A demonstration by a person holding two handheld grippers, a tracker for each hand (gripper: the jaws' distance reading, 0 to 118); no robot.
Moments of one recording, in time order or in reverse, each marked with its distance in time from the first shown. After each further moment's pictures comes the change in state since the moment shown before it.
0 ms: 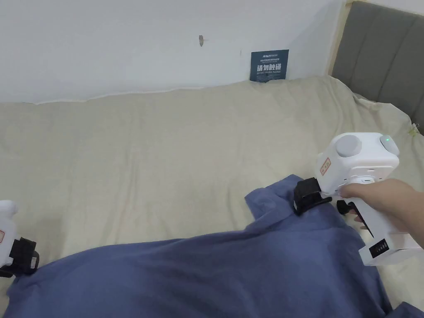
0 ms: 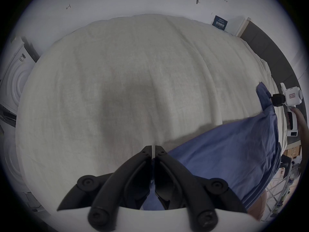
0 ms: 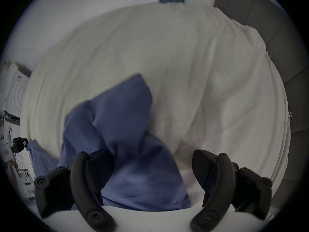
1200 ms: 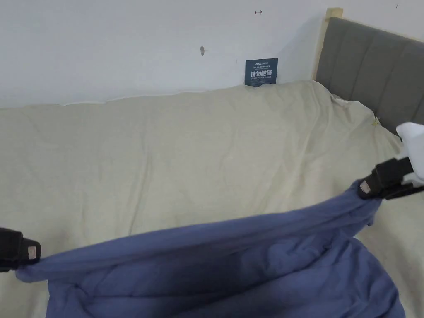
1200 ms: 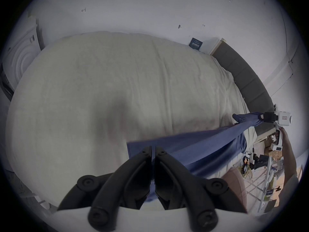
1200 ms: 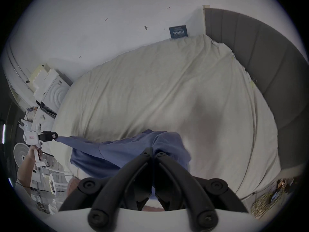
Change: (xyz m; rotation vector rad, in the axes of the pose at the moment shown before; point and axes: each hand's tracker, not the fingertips) left arm -0.008 -0.178 0.165 0.150 -0.225 0.076; right arm 0.064 -0.244 0.217 0.290 0.296 0.003
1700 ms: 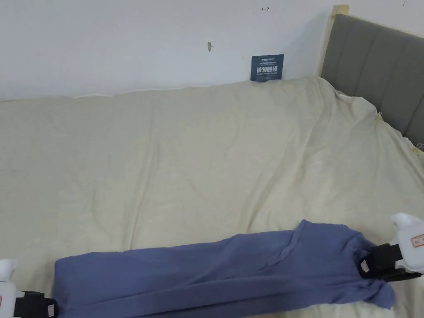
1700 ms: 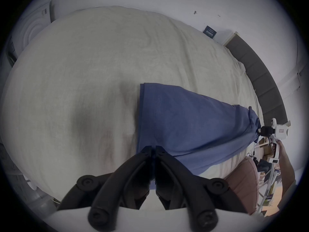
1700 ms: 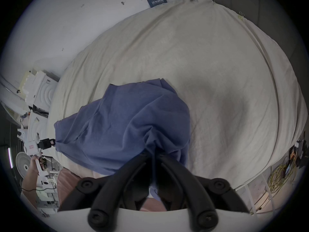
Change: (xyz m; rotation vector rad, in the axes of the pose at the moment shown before) left arm -0.027 -0.102 -0.064 -0.069 0.043 0.116; right arm 0.044 -0.120 -0.084 -0.140 -0.034 -0.154
